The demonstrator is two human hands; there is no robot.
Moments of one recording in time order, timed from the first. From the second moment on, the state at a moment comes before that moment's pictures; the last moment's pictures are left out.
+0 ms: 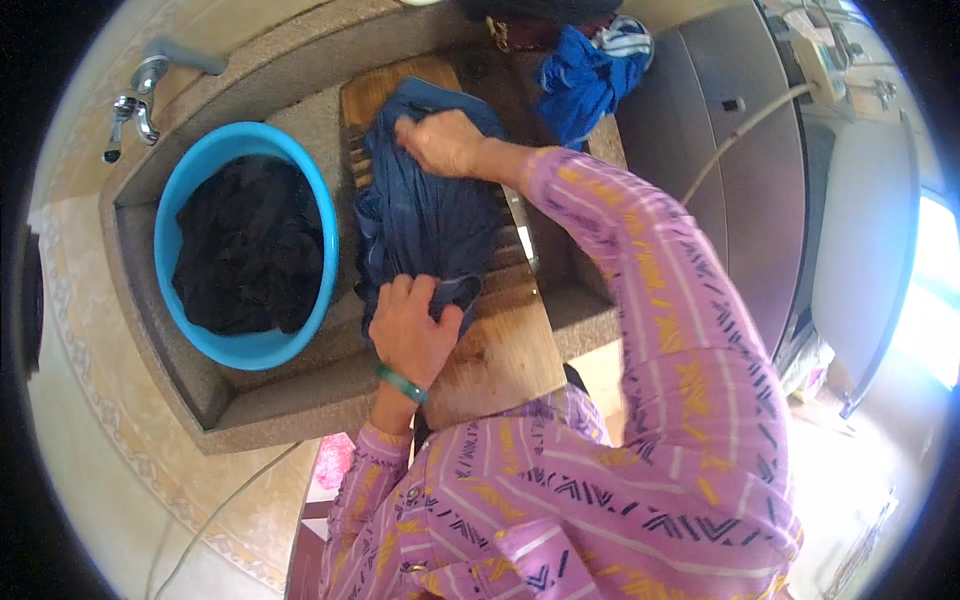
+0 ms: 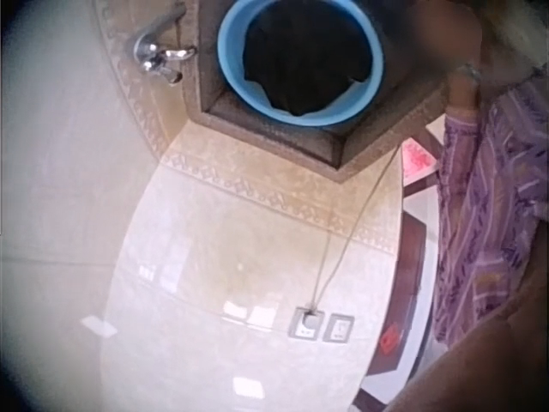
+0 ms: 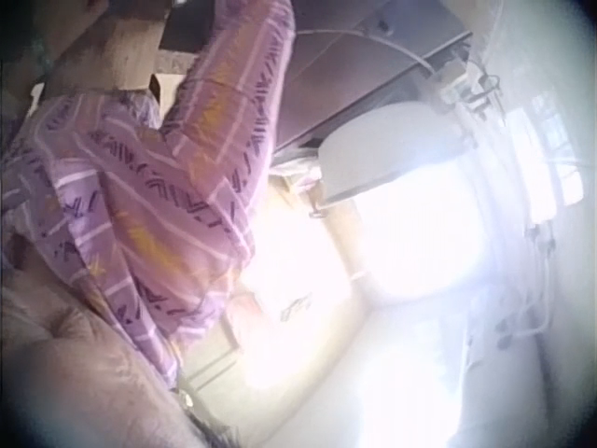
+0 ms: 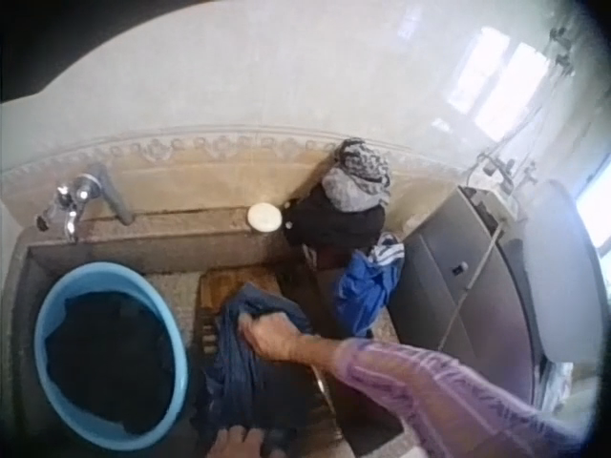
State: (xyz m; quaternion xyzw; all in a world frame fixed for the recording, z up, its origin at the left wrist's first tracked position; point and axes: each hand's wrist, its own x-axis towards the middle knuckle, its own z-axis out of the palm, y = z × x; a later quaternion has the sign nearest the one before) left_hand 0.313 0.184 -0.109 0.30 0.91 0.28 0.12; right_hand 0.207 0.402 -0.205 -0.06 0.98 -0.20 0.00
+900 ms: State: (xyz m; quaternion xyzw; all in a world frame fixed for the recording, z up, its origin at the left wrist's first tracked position) left_hand 0.317 0.174 -0.115 0.27 0.91 0.29 0.11; right_hand 0.062 0.400 -0.132 0.03 0.94 -0.22 -0.26
